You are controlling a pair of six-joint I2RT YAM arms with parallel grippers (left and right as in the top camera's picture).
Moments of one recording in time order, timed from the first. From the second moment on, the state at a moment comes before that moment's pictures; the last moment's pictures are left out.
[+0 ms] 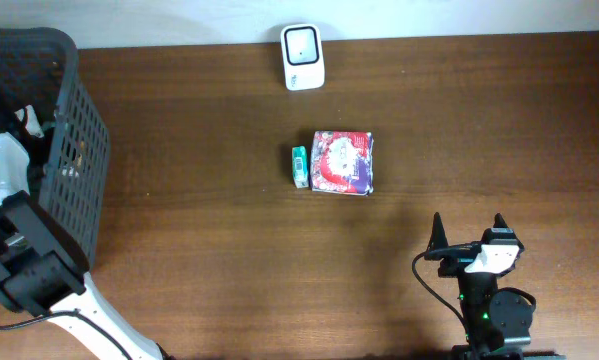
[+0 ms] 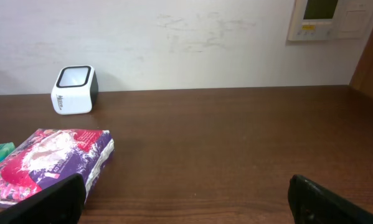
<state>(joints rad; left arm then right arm) 0.55 2.20 1.77 -0.74 0.09 0.03 0.01 0.01 0.01 -0.07 0.06 0.03</state>
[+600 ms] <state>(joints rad) 0.56 2.24 1.85 -0.93 0.23 0.03 0.01 0.01 0.01 -0.07 0.06 0.03</state>
